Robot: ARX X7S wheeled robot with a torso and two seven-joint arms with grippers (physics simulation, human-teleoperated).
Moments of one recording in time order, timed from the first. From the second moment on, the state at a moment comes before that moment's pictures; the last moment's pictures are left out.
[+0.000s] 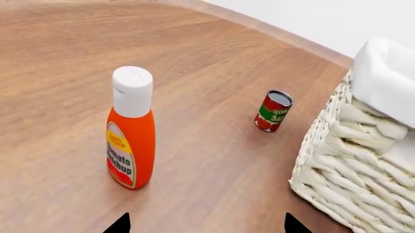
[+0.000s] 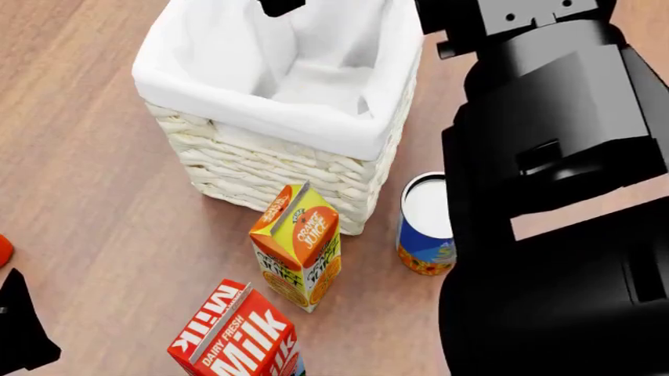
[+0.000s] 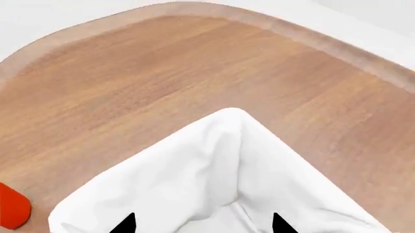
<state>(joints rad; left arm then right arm) -0.04 -0.40 -0.04 0.59 -0.82 -0.43 -0.59 1.91 0.00 -0.73 1.31 0.52 0.65 -0.57</state>
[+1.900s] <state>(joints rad) 0.05 -0.49 -0.13 0.77 -0.89 -0.29 -0.48 1.13 0.66 -0.04 -0.89 0.91 1.21 0.31</state>
